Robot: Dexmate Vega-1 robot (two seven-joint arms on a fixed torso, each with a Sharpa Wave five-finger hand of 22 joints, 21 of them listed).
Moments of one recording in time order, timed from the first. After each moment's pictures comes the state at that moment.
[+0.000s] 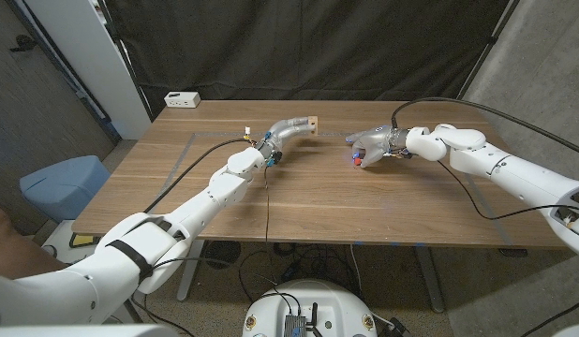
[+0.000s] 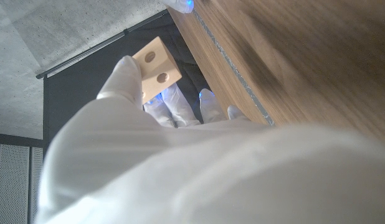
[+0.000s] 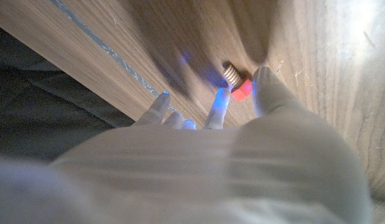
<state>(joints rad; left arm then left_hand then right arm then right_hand) 0.47 0.26 0.63 -0.89 -0.40 -0.31 -0.15 0.94 0.01 0.32 -0.14 0.18 0.85 -0.21 0.30 0.20 0.82 -0.22 0.34 0.50 0.39 -0.05 0.24 0.23 0.05 0.11 0.20 0.18 -0.34 -0.80 -0.87 -1.25 -0.75 0.35 0.20 0.80 -0.13 0.50 -0.17 0.18 0.50 -0.11 0.56 0.40 0.04 -0.05 0.20 0.20 0.06 -0.04 0.21 0.21 0.28 0.00 0.19 0.16</state>
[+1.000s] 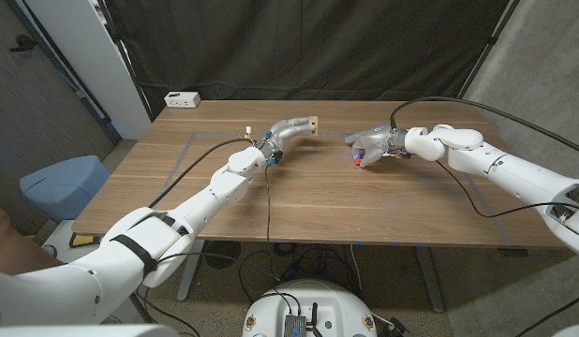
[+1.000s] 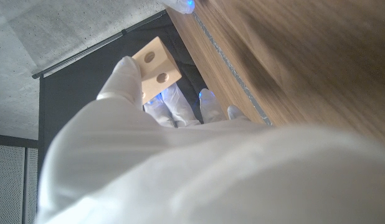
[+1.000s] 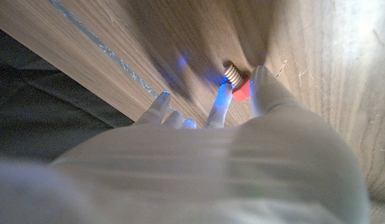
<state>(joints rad) 0.44 0.23 0.63 -0.83 -0.41 -0.32 -0.17 0.93 0.02 0.32 -0.13 0.19 0.85 -0.21 0.30 0.20 0.83 -0.22 0.34 0.50 0.39 -0.05 0.25 0.23 0.05 0.11 0.20 0.18 -0.32 -0.79 -0.90 -1.22 -0.76 0.36 0.18 0.82 -0.13 0.51 -0.17 0.18 0.56 -0.11 0.63 0.44 0.06 -0.06 0.20 0.20 0.07 -0.04 0.21 0.22 0.30 -0.01 0.19 0.16</state>
